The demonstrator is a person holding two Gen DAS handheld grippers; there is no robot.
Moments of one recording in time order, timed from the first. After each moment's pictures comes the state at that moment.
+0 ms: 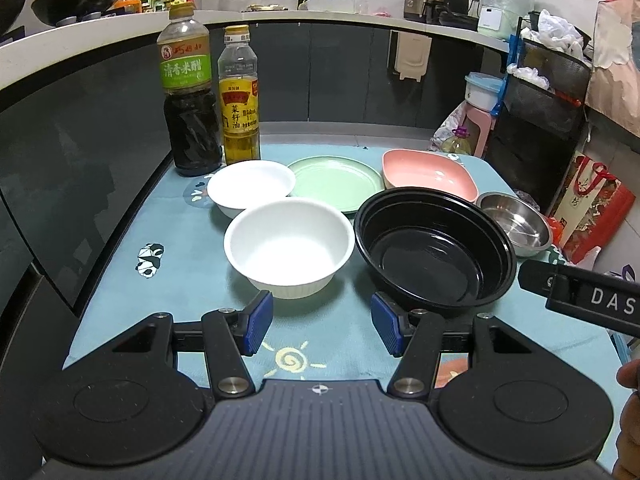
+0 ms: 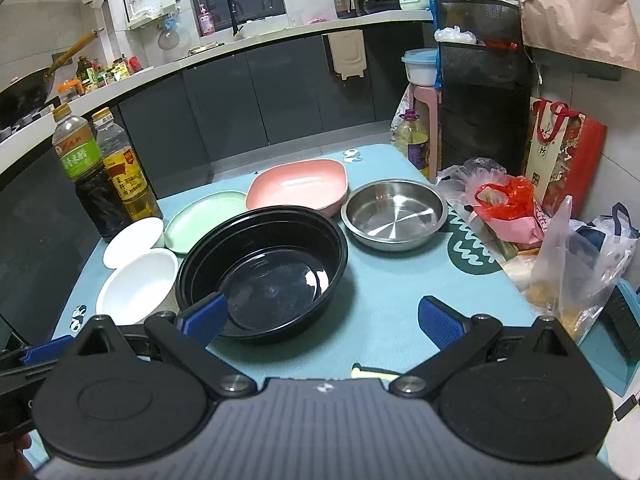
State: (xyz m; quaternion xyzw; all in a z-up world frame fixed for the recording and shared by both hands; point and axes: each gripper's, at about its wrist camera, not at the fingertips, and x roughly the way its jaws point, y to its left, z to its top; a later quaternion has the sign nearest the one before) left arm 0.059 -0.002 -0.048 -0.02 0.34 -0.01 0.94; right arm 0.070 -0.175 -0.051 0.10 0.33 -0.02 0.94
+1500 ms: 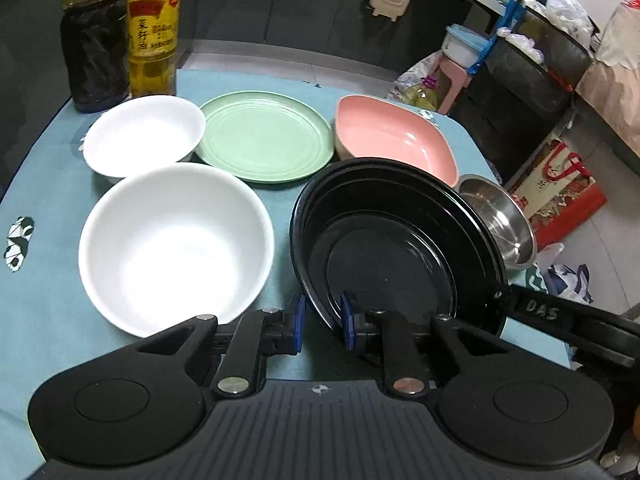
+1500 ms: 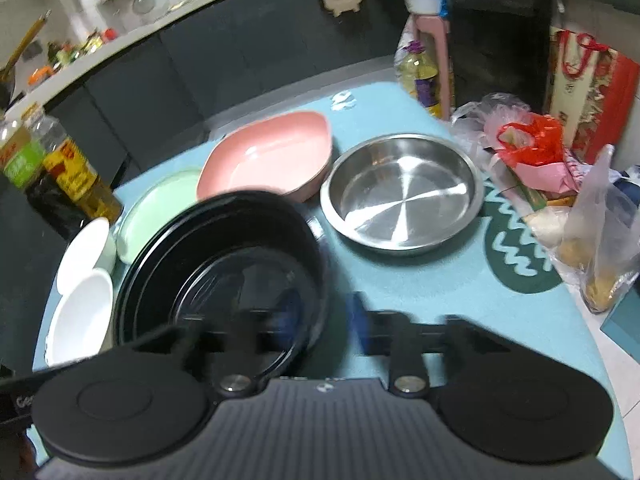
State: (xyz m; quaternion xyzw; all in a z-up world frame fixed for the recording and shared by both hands) left arm 0.162 -0.028 -0.082 -0.10 0.45 -0.09 0.88; right arm 0.160 -0.213 -0.093 0.15 0.42 0.01 0.89
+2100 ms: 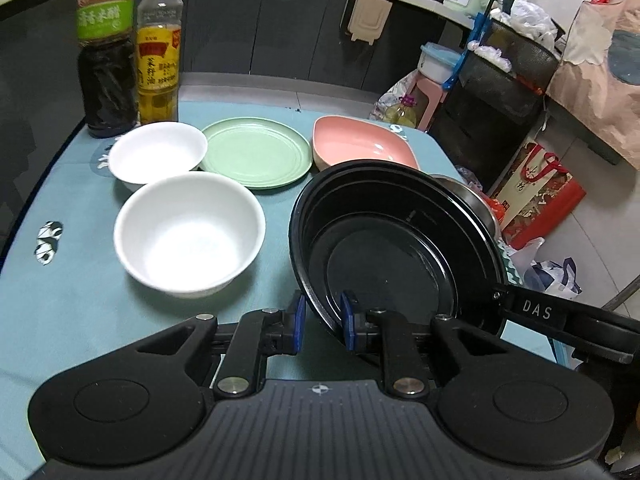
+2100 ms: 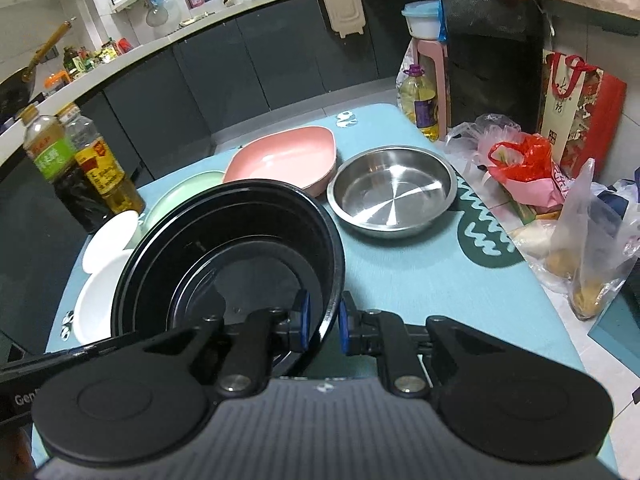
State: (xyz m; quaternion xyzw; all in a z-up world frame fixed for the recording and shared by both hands) left arm 0.103 -0.024 -0.055 -0.08 0.40 -0.11 0.91; right arm 0.108 -0.207 -0.067 0.14 0.38 0.00 0.91
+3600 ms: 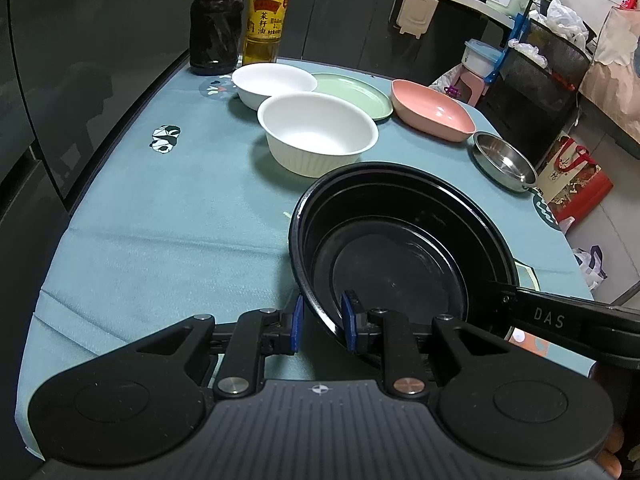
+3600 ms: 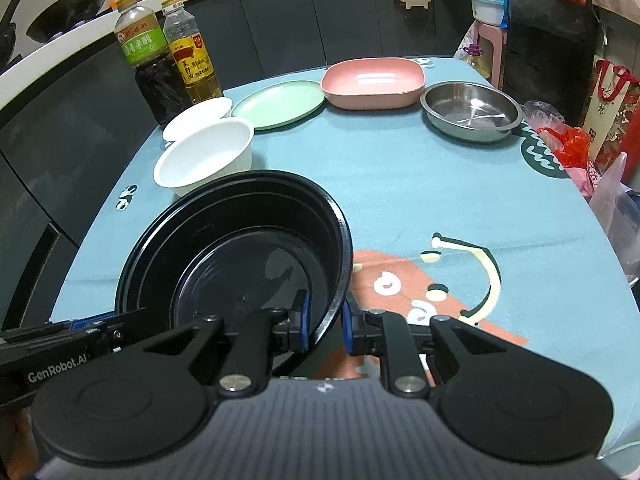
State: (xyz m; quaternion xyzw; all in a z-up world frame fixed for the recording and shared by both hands) left arm 0.005 0.045 -0.084 -0.09 0.42 -0.05 0.90; right arm 0.040 -0.136 -0.087 0.08 0.43 0.08 0.90
